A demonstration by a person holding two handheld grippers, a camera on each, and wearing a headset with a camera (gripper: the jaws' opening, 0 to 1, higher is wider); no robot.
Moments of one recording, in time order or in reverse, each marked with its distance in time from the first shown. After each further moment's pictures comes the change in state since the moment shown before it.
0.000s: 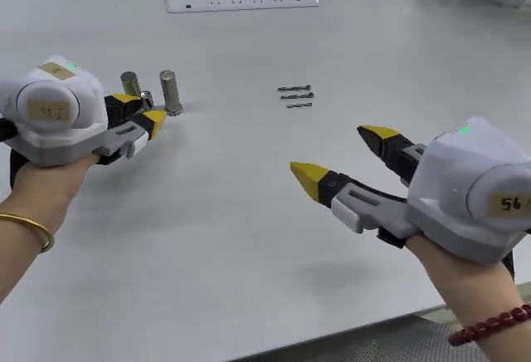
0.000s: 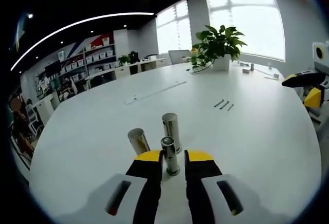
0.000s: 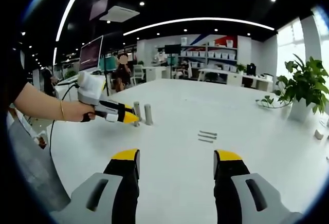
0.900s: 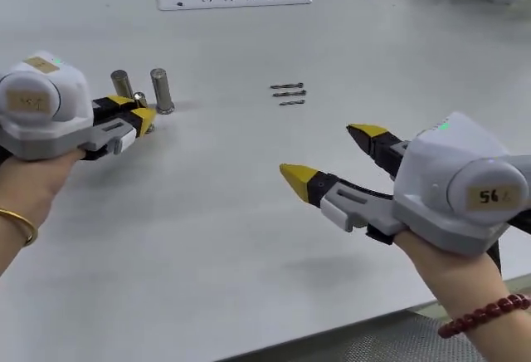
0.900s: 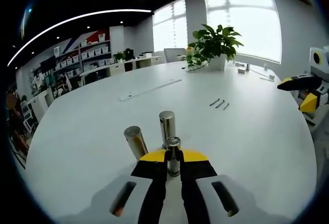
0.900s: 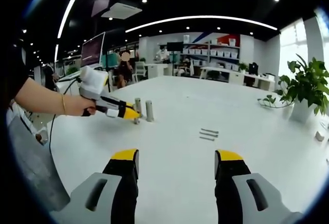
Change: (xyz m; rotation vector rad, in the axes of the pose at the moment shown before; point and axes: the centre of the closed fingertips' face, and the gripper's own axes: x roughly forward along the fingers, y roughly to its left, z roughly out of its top) left arm 0.000 -0.002 -0.003 -0.023 0.017 -0.057; right arm 0.002 0.002 -0.004 -0.016 0.021 0.012
